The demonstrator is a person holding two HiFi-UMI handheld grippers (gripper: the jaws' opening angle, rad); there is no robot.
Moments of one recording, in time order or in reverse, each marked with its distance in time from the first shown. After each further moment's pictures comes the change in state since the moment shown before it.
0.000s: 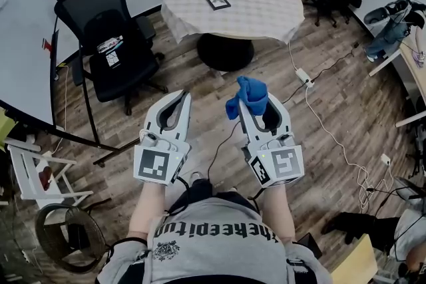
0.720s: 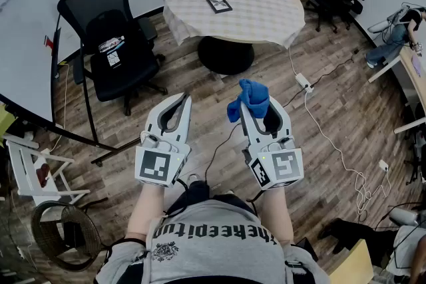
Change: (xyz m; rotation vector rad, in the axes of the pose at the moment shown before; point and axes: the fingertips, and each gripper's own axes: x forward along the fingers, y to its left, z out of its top) left arm -0.007 -0.004 -0.005 0.010 0.013 0.010; right arm -0.006 0.000 -0.001 0.011 0.003 -0.003
